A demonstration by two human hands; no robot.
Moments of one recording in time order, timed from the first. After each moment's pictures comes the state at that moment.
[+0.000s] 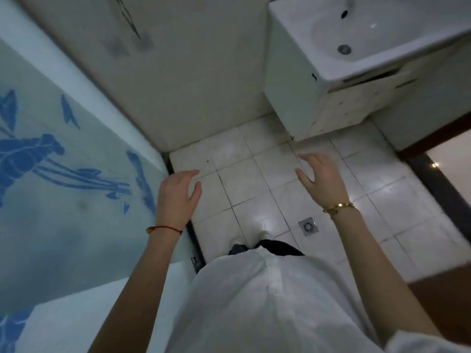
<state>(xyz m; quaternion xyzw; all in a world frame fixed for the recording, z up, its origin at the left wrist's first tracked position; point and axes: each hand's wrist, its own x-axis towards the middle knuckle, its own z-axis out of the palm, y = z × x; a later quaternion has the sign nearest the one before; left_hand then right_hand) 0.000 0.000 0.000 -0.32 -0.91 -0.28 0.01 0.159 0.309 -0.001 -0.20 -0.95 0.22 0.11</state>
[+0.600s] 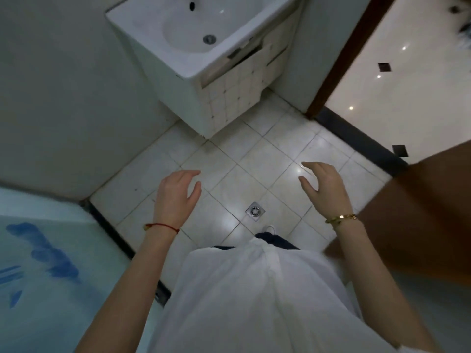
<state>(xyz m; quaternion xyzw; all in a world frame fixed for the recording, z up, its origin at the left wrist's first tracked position) 0.110 0.244 -0.022 -0.51 -0.82 -0.24 -0.09 0.404 0.440 -0.006 -0.44 -0.86 0.21 0.13</state>
